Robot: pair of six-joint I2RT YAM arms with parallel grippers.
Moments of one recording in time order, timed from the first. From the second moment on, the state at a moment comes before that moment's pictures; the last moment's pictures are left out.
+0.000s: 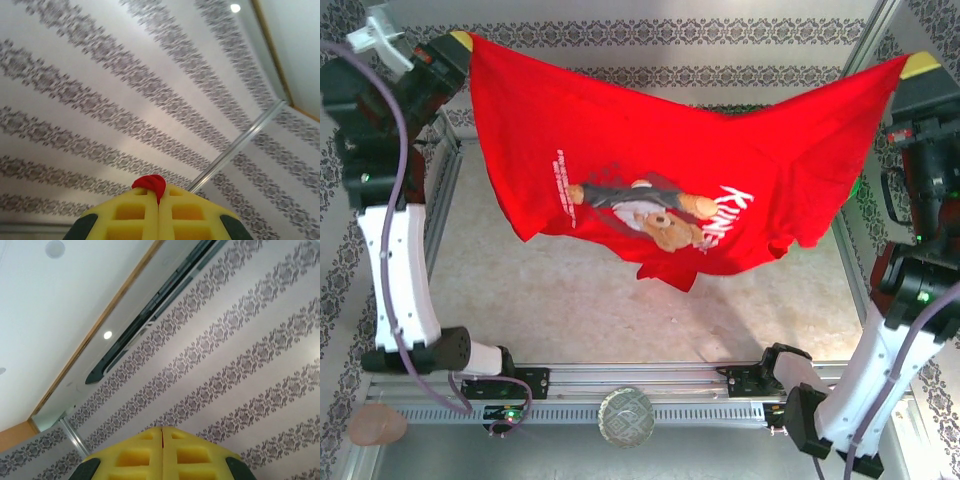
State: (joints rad) left arm 0.18 1.47 2.03 -0.39 0.56 -0.85; right arm -0.35 1.05 1.90 -0.33 -0.45 1.04
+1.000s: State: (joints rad) left arm 0.22 1.93 2.17 -0.43 0.65 -0.93; right arm -0.02 1.31 1.71 -0.34 -0.41 0.93
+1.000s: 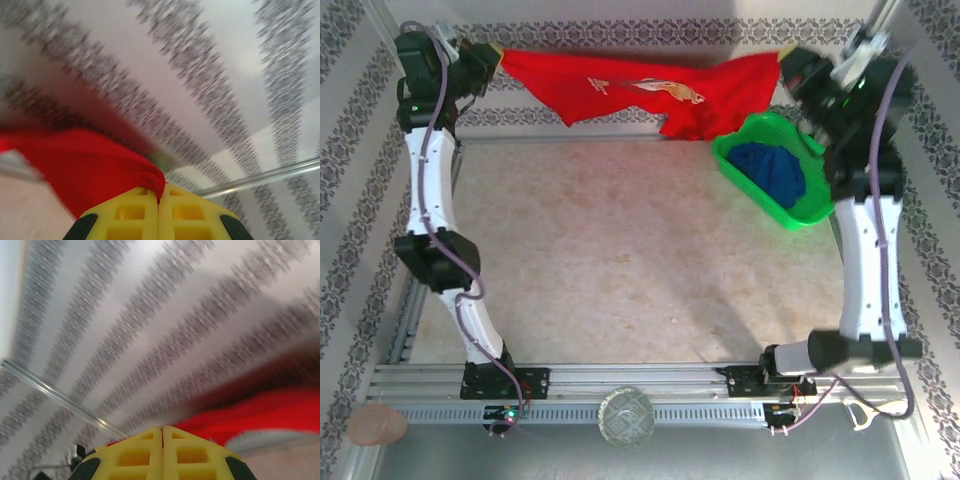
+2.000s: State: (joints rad) left arm 0.31 1.25 0.64 -0.31 0.52 -0.65; right arm 0.04 0.14 0.25 -0.80 -0.35 1.05
